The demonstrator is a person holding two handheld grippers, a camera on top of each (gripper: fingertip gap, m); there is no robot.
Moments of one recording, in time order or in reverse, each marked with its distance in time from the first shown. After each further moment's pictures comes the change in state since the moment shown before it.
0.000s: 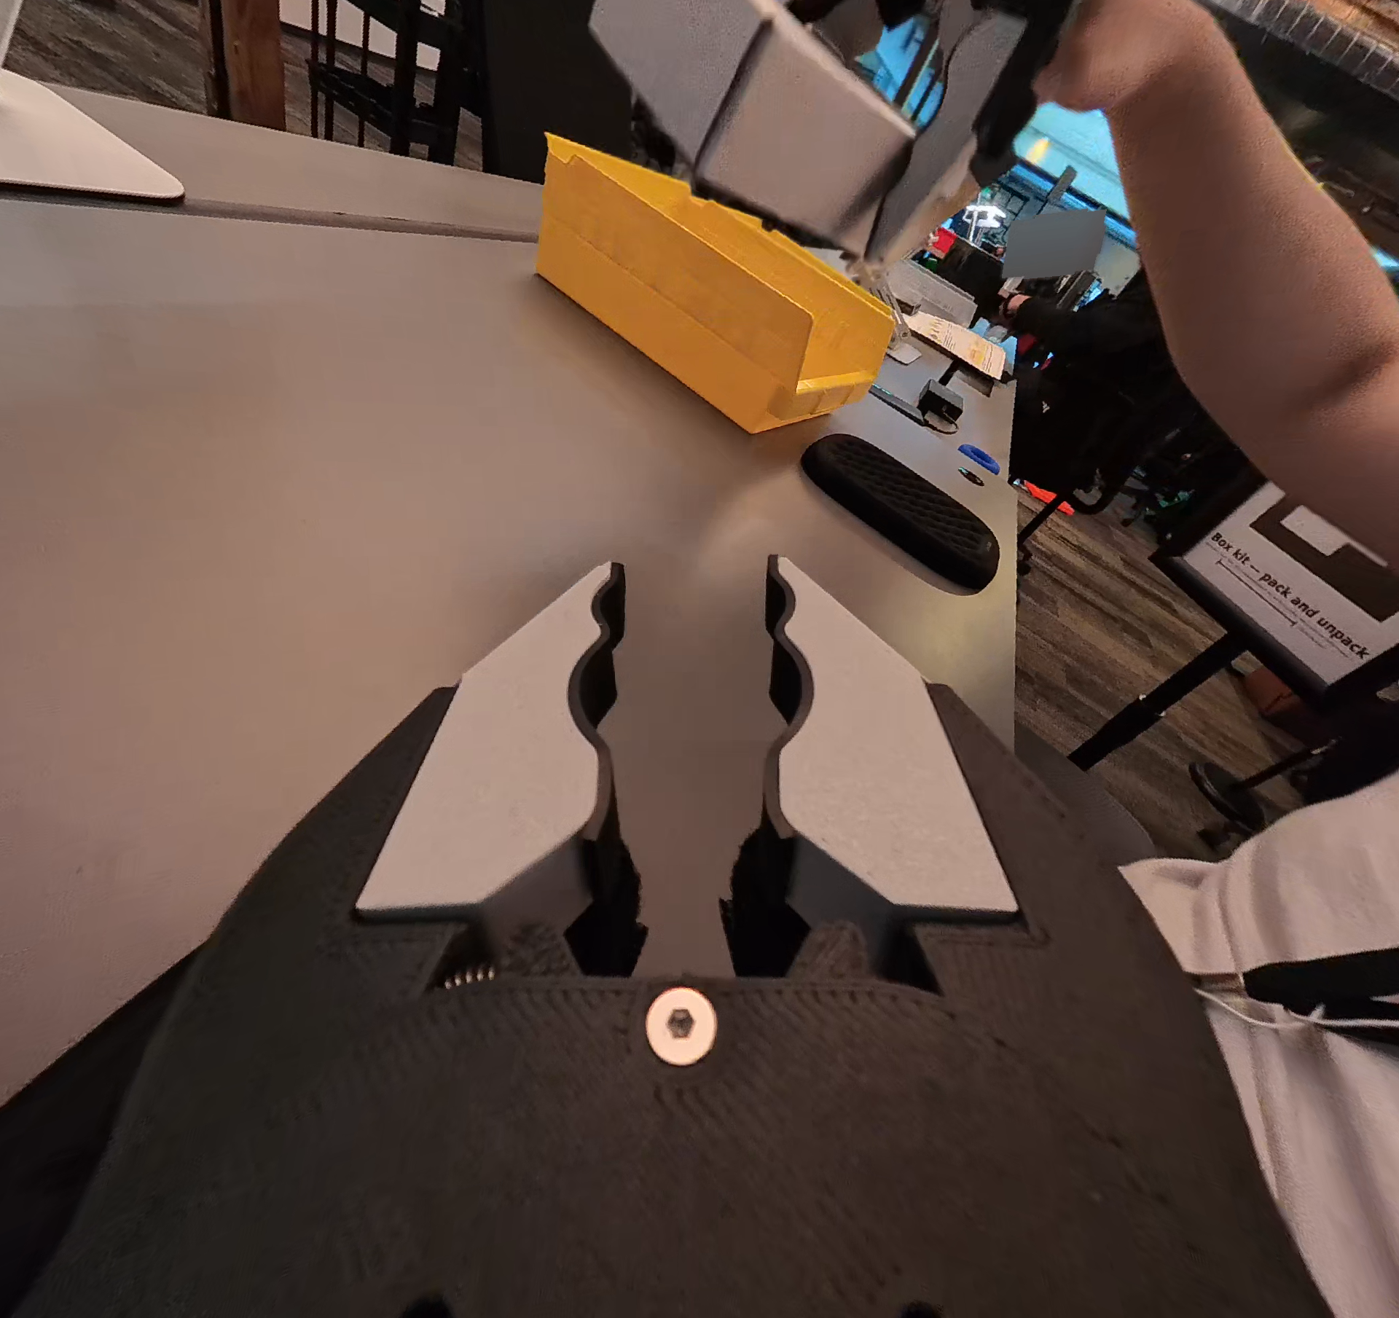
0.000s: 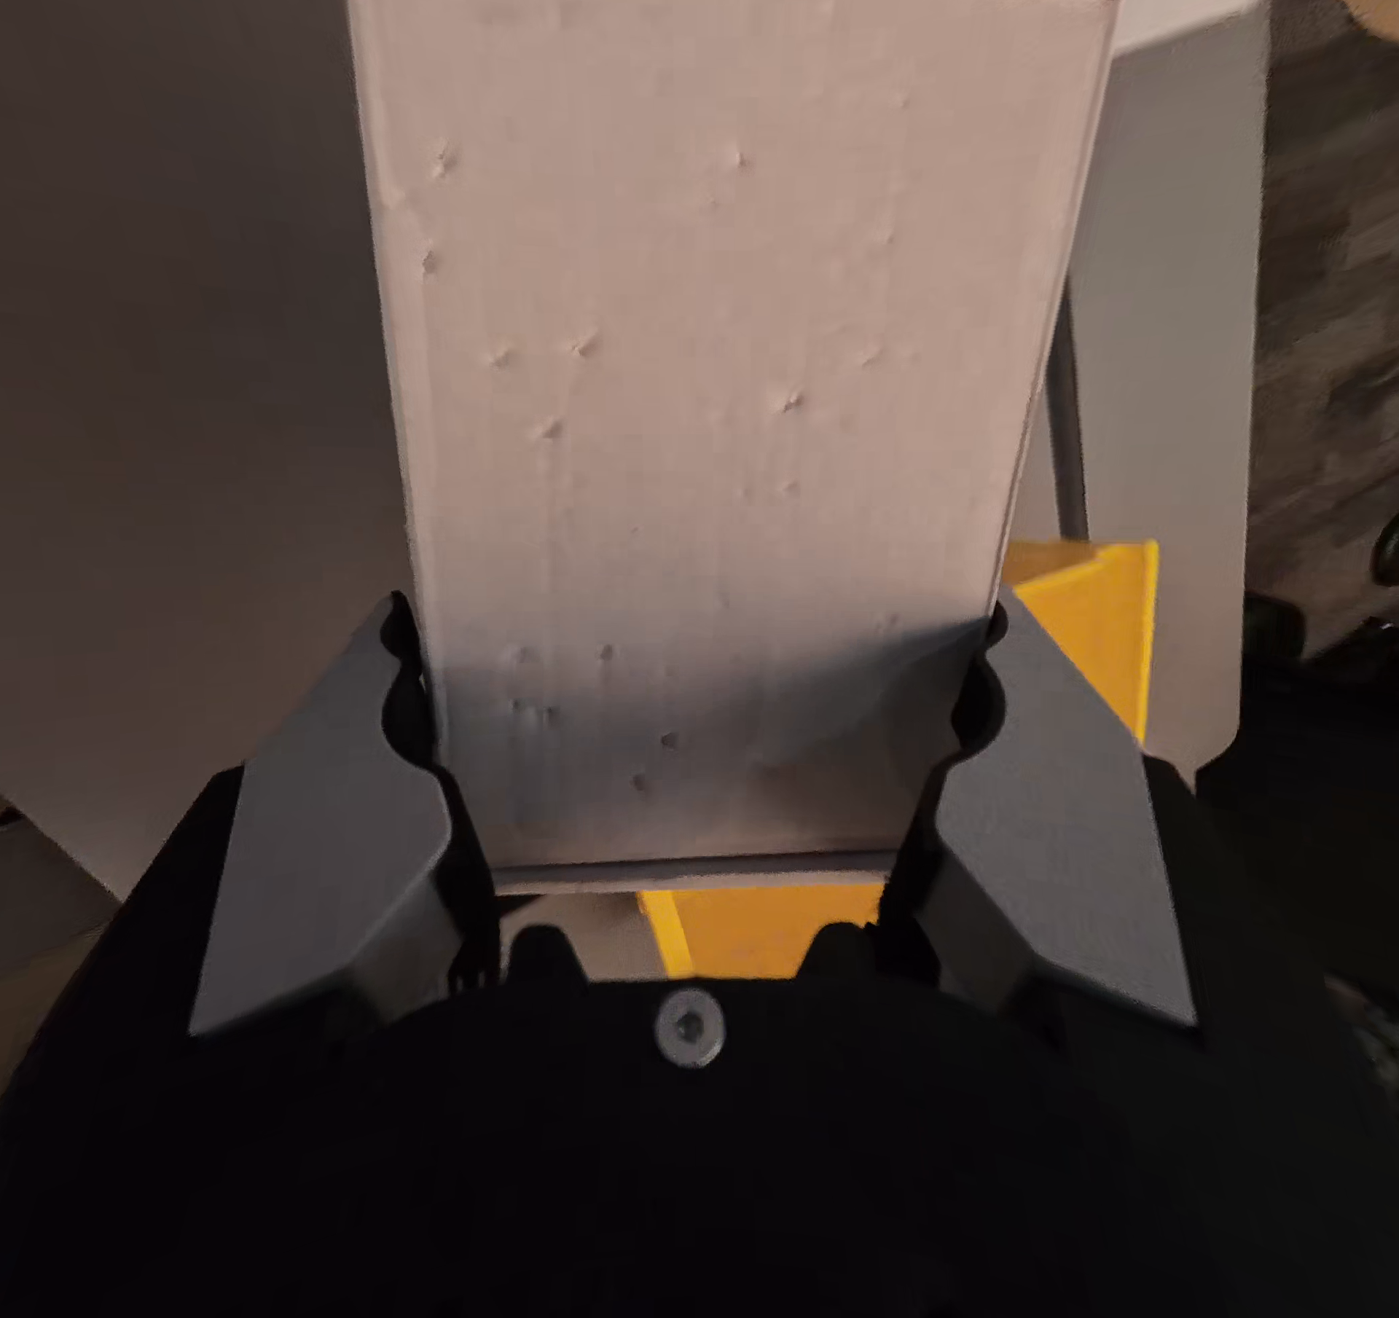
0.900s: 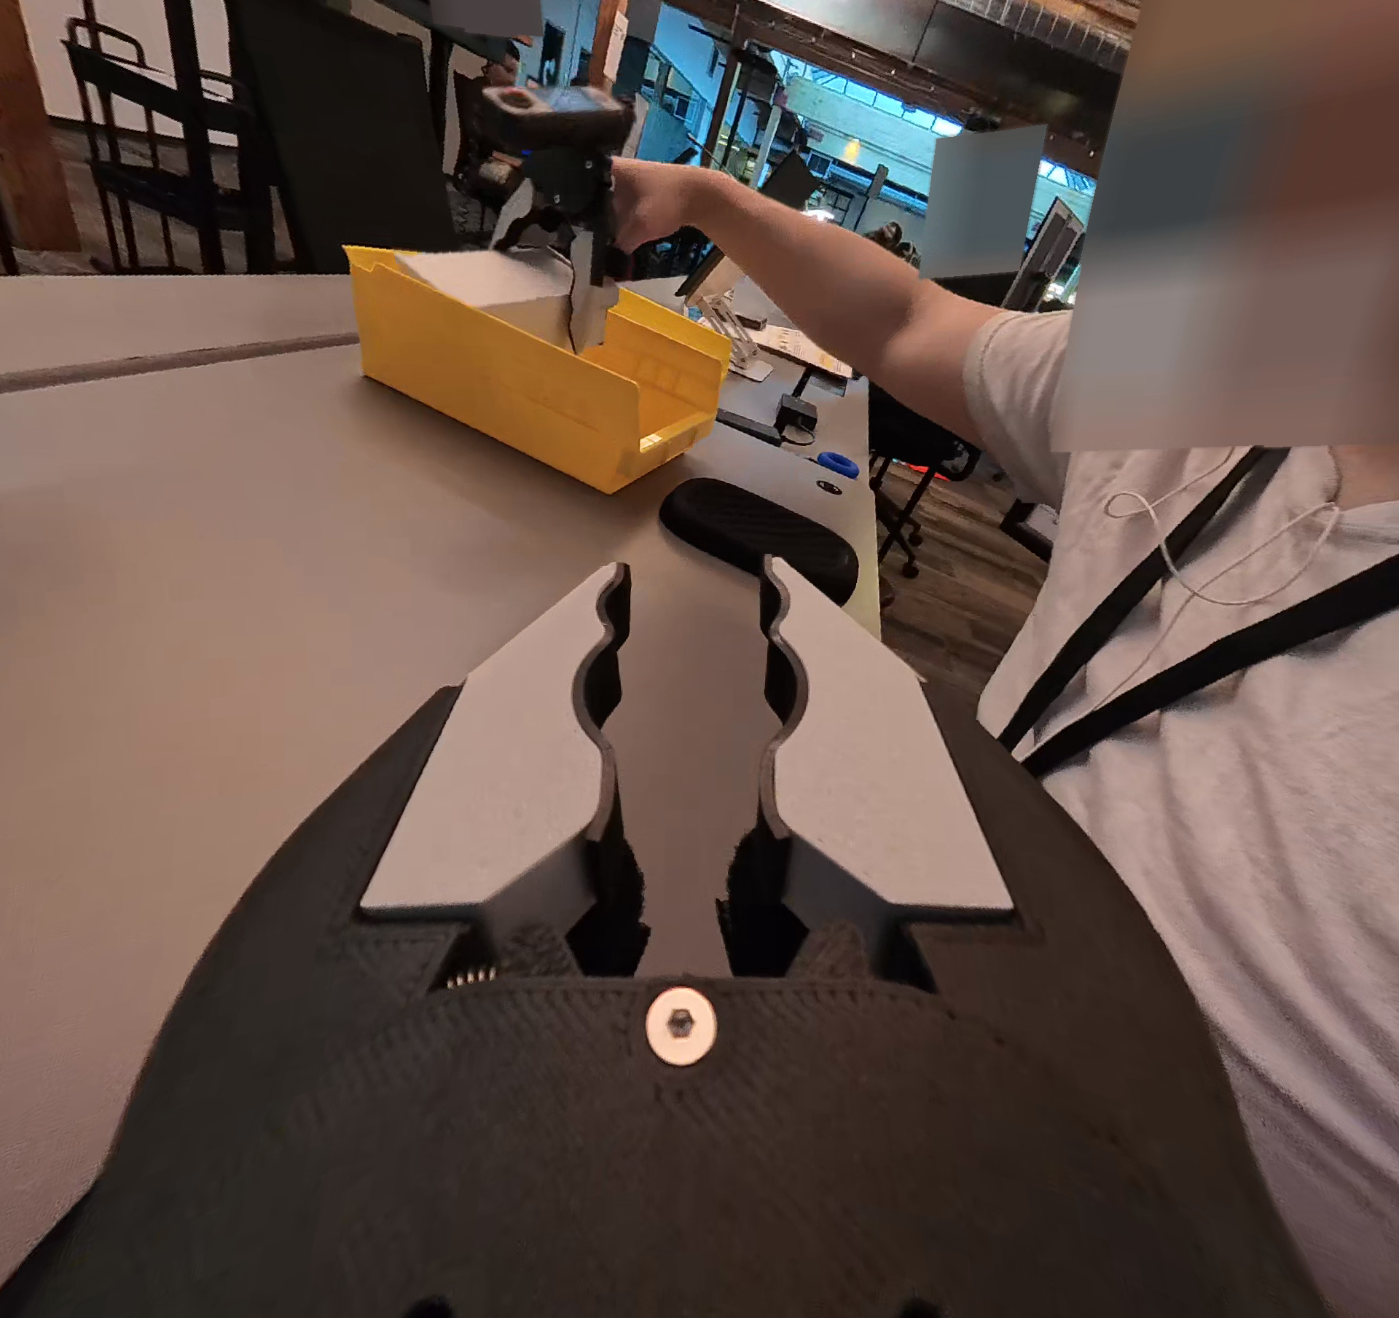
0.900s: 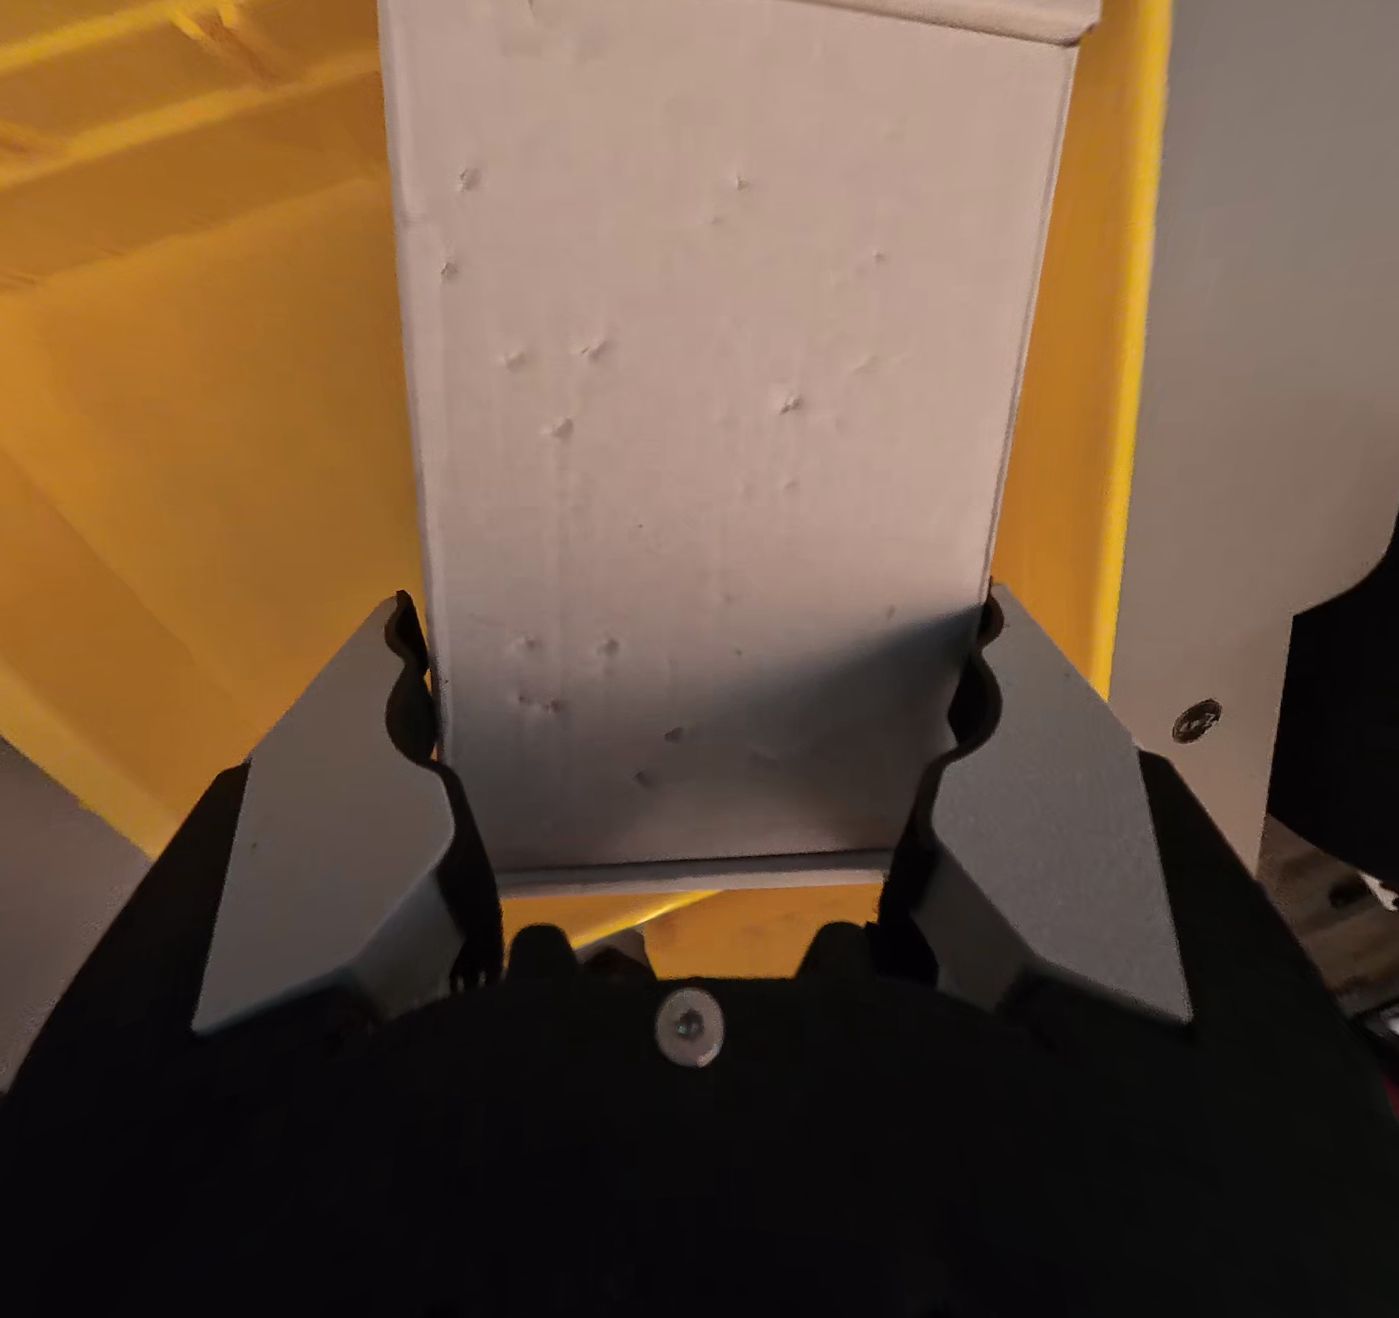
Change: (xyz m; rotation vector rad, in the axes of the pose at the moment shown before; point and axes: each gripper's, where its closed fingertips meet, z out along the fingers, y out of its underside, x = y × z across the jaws) left arm 0.062 -0.035 -0.002 0.029 0.212 0.110; right arm 0.160 0.199 0.100 -0.182 -0.110 0.057
